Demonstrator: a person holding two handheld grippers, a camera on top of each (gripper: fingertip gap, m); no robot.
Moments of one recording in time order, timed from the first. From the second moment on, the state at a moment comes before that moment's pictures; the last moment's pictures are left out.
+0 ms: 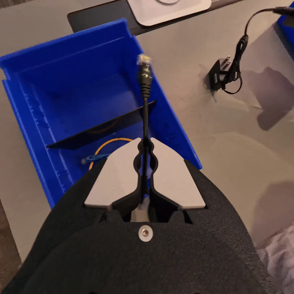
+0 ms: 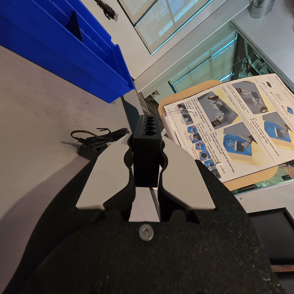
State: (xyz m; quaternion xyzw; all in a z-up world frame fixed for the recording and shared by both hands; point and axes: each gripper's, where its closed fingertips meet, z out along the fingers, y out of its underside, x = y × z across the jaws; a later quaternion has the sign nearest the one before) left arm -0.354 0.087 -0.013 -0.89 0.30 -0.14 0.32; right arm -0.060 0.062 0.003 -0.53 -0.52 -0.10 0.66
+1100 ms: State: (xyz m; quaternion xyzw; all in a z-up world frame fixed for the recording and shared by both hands) left arm -0.207 0.011 -0.143 -0.77 0.56 0.10 0.28; right arm -0.055 0.069 0.001 -0.54 -0.51 -0.12 0.65
